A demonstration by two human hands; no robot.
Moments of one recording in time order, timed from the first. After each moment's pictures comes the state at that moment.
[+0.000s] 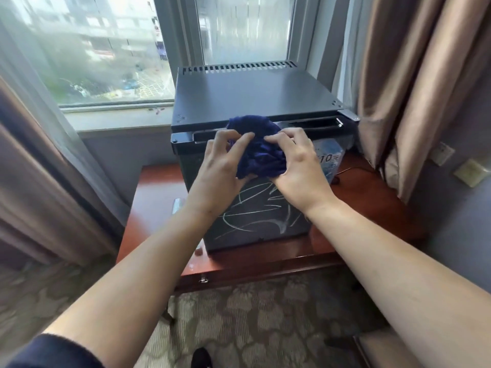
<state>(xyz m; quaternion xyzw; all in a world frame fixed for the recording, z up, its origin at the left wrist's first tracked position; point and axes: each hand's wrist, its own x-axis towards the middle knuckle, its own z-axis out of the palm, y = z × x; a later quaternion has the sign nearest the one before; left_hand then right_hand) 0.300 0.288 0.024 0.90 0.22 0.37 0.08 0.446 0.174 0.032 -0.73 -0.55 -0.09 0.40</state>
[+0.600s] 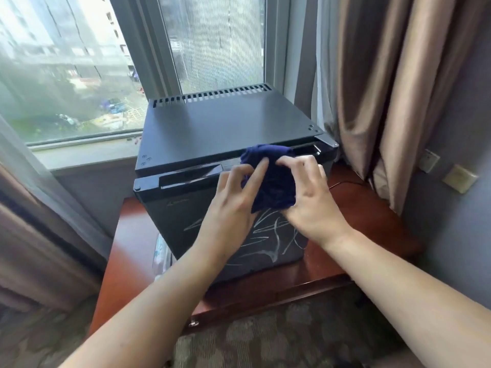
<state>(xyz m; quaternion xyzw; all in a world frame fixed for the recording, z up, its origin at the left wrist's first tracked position) 0.366 0.274 0.020 0.91 0.15 0.37 0.03 0.511 0.158 0.018 -0.74 -0.53 -0.12 0.39</state>
